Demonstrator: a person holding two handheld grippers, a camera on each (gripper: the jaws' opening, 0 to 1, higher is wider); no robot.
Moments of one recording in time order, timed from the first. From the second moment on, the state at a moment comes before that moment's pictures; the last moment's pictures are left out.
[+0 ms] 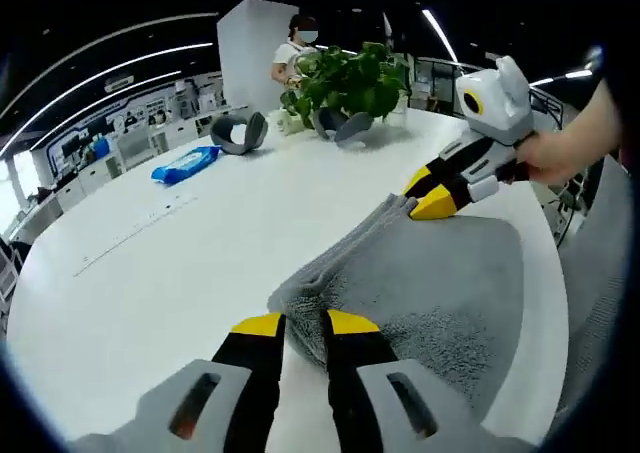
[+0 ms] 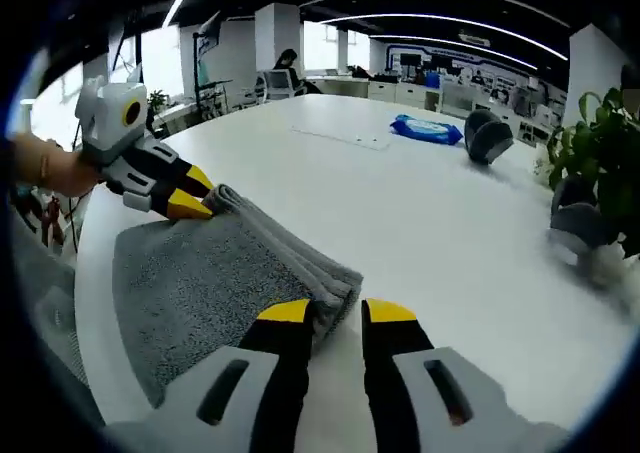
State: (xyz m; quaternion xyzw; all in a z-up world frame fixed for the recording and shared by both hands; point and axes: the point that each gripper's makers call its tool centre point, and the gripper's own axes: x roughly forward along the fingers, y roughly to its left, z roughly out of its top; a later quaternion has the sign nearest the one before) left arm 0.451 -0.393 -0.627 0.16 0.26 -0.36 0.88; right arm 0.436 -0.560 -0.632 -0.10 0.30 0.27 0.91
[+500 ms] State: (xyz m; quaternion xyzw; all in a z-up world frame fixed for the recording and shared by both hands) left arm 0.357 -0.413 -0.585 0.21 0.22 -0.46 0.84; right arm 0.357 -0.519 -0.580 -0.12 0.26 0.39 0.87
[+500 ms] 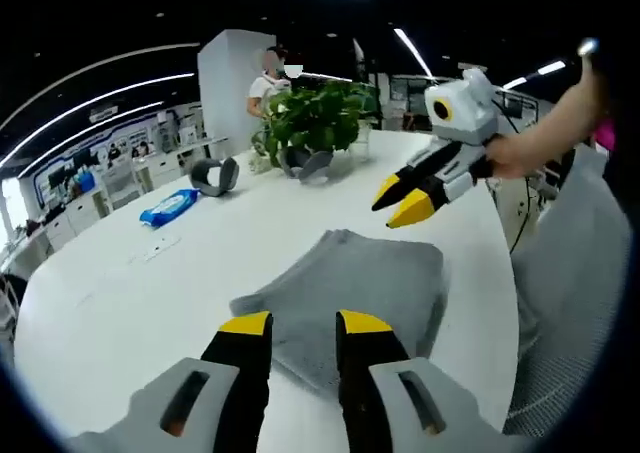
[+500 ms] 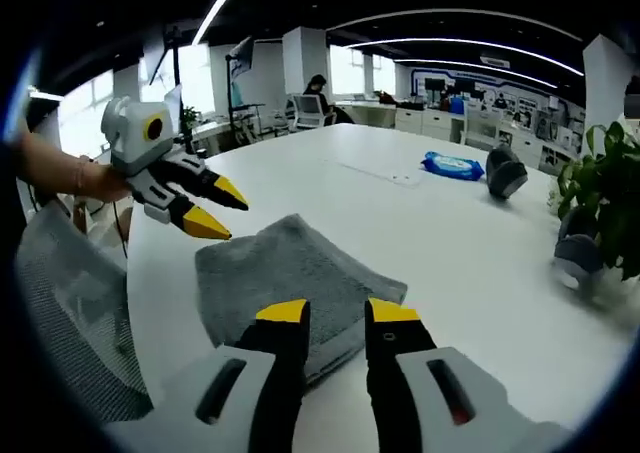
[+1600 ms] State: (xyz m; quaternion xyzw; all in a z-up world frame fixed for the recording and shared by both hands) left arm 0.337 -0.398 -0.637 0.18 0.31 -0.41 0.84; right arm 0.326 -0.518 -0.640 -0.12 0.34 0.39 0.85
